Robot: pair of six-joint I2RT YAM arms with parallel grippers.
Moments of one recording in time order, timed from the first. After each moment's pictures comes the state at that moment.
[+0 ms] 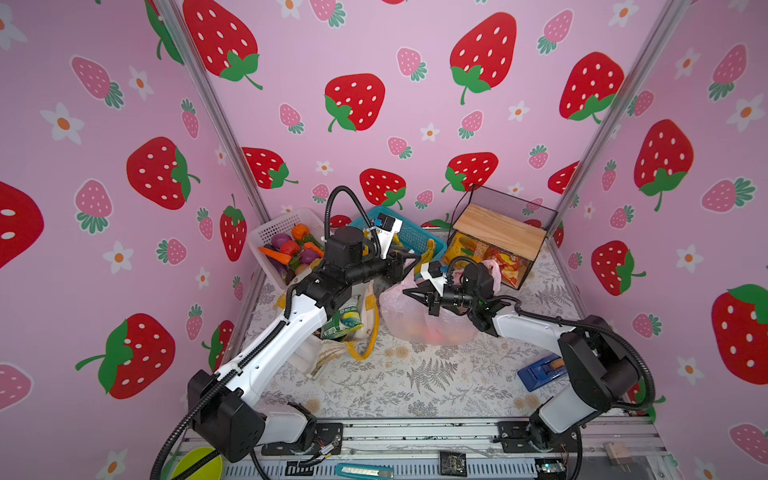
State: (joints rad) left arm -0.51 1.36 1.28 -0.19 0.50 -0.19; right arm 0.68 1.61 0.86 0.64 -0.83 -0.06
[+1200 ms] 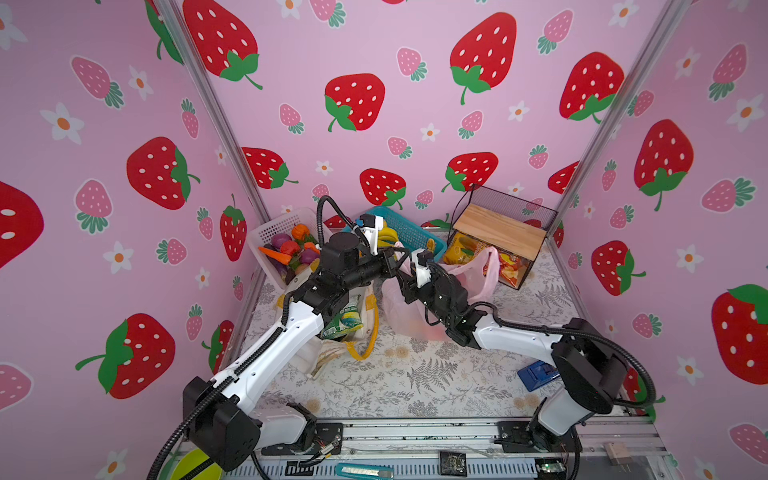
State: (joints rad) left arm -0.51 1.29 1.19 -0.10 0.39 -0.65; right arm 0.95 1.67 0.91 0.69 0.24 0.16
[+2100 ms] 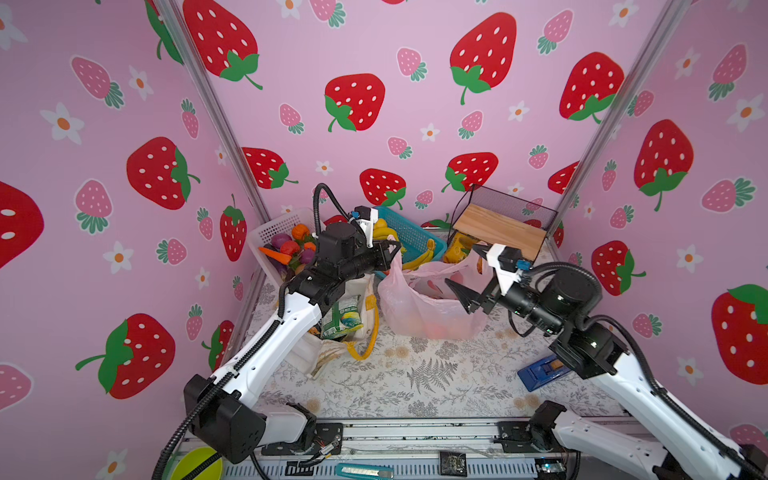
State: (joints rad) left arm -0.45 1.34 1.30 -0.24 0.35 -0.51; right arm 0.75 0.84 1.02 -0.13 -0.18 -0.18
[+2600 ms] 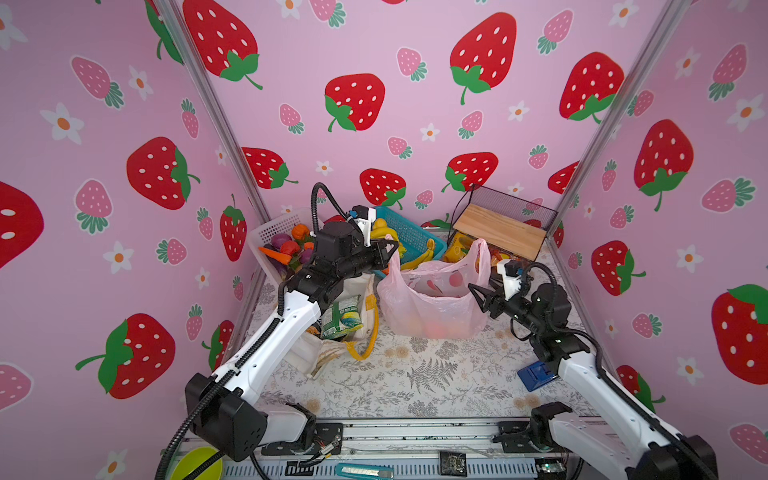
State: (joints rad) left arm -0.43 1.35 1.30 -0.24 0.38 -0.50; right arm 0.35 1.00 0.57 0.30 -0.48 0.05
